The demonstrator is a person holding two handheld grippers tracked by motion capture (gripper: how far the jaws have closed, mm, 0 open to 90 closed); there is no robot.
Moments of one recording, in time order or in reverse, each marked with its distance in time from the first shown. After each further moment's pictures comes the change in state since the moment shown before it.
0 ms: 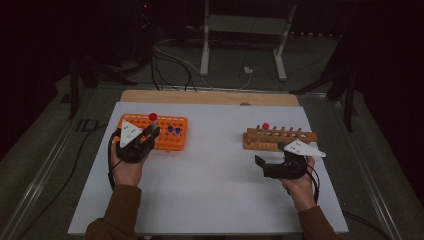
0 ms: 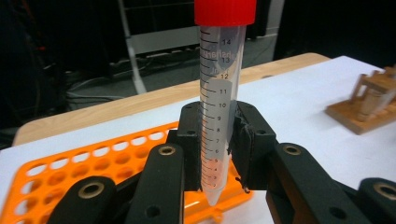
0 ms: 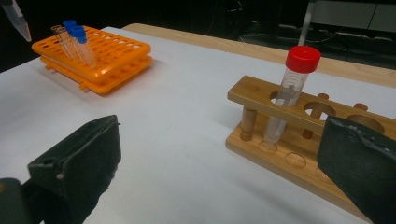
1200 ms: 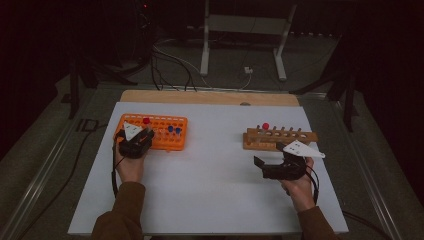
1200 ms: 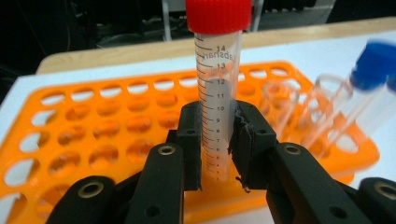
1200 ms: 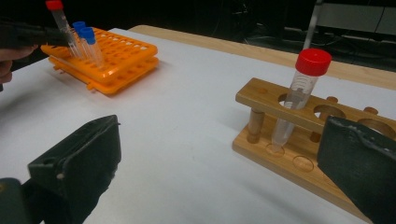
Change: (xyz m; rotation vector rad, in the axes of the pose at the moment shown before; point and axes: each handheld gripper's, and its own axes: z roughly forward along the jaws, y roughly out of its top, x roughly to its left) left arm 0.028 -0.052 0.054 0.149 0.107 -0.091; right arm 0.004 0.000 0.000 -0.008 0.019 -0.008
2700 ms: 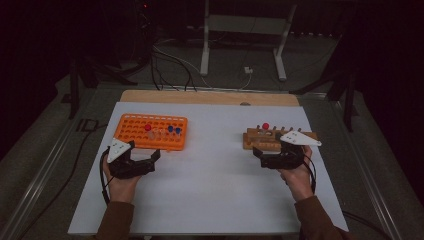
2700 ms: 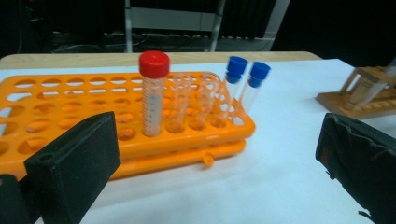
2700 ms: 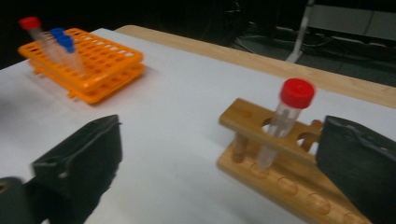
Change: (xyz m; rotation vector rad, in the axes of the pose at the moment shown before) left arm -0.017 -0.011 -0.076 -0.107 -0.173 -0.093; right arm -0.009 0.022 0.015 0.019 -0.033 -0.020
